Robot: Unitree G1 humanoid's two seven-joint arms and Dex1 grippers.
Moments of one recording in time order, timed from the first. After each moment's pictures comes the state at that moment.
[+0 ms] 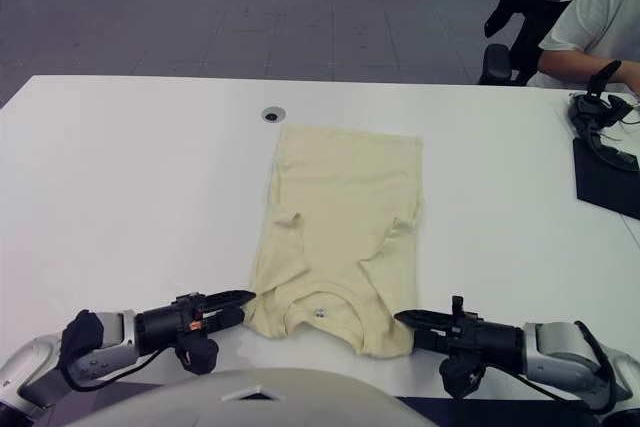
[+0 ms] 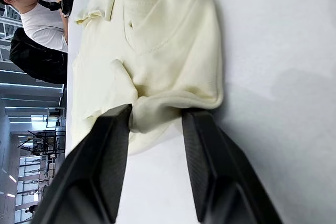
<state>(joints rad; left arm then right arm) 0.38 0.88 -0.28 -0.27 0.67 -0.73 -0.38 0.45 -0.96 -0.04 0.14 -0.45 -1.26 0.53</state>
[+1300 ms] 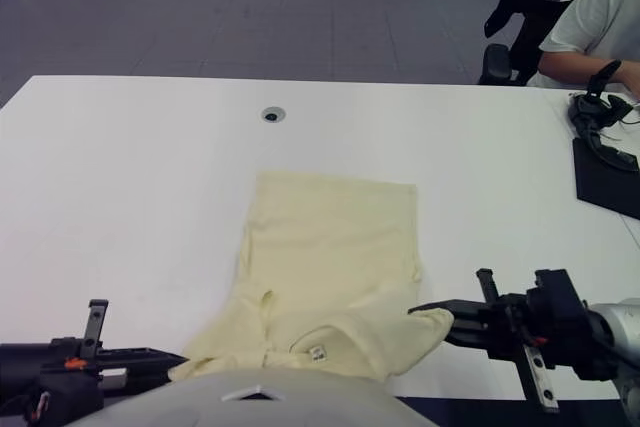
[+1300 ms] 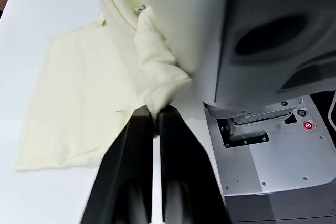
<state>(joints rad) 1.02 0.96 0.71 -1.02 -0.52 -0.14 -1.27 0.80 -1.01 -0.51 -0.62 1.15 0.13 1.38</state>
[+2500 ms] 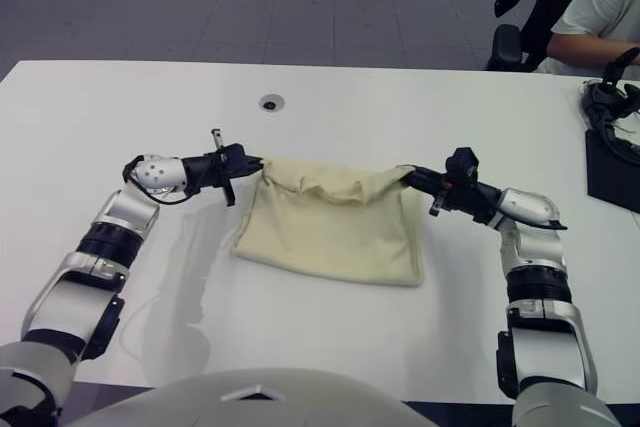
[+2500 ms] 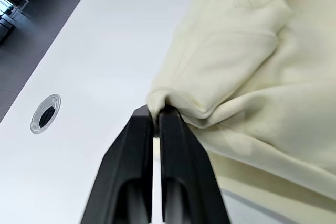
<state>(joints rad) -0.58 0.43 -0.27 0.63 0.10 -0.28 -0.83 -0.35 -0.62 -0.12 0.63 0.42 -0.14 1.23</state>
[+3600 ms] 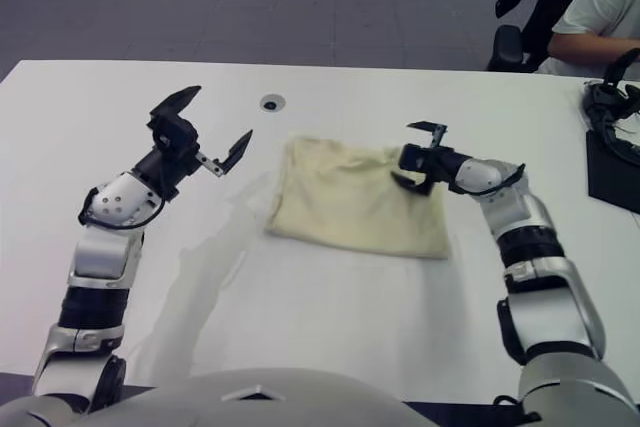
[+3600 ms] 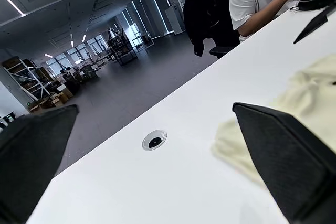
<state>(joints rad) -0.18 0.39 -0.01 -0.14 -0.03 -0.02 -0.50 -0.59 -0.76 0.24 0.79 -0.44 -0.43 0.57</state>
